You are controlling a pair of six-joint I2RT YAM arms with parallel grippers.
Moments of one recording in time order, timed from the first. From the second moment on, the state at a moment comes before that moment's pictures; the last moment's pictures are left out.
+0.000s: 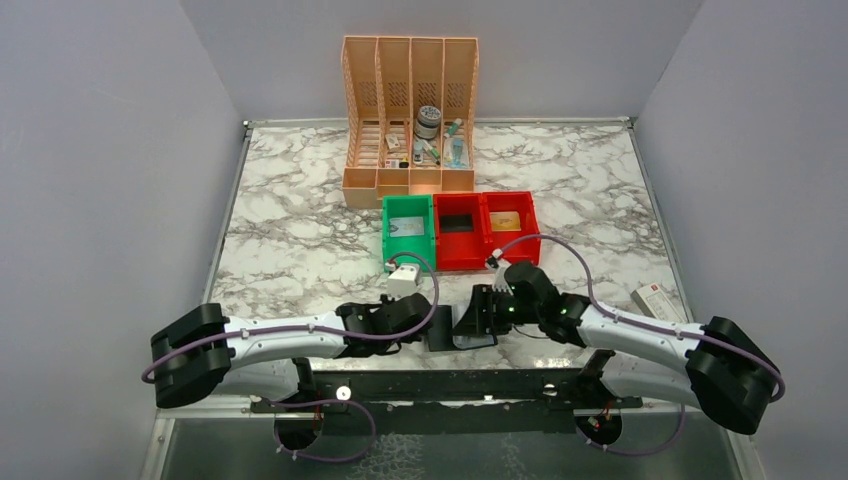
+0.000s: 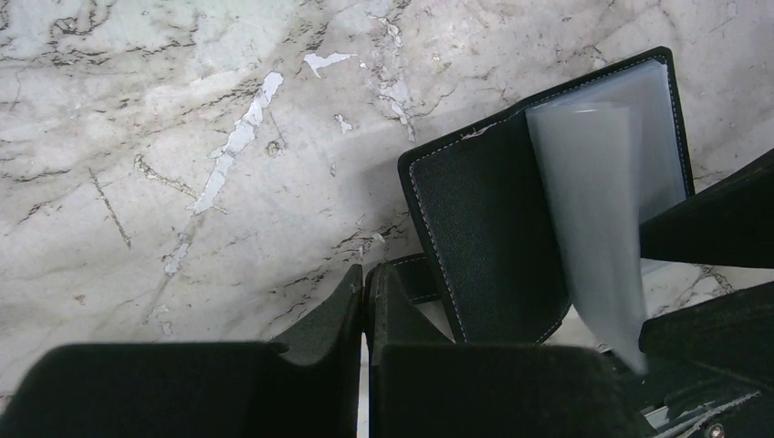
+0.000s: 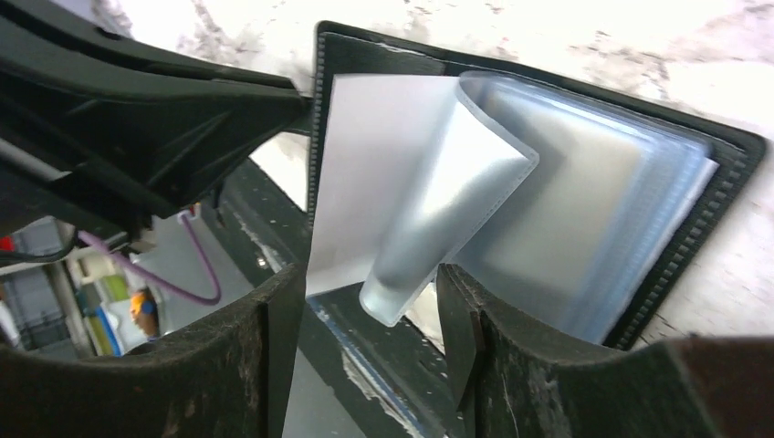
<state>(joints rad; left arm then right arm) -1.21 1.19 0.54 -0.30 -0.45 -0.94 0.84 1.10 0.38 0.00 -0.33 0.82</state>
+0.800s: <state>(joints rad) -1.21 1.19 0.47 -0.19 -0.44 -0.98 0.84 1.40 0.44 0.32 -0.52 0.86</state>
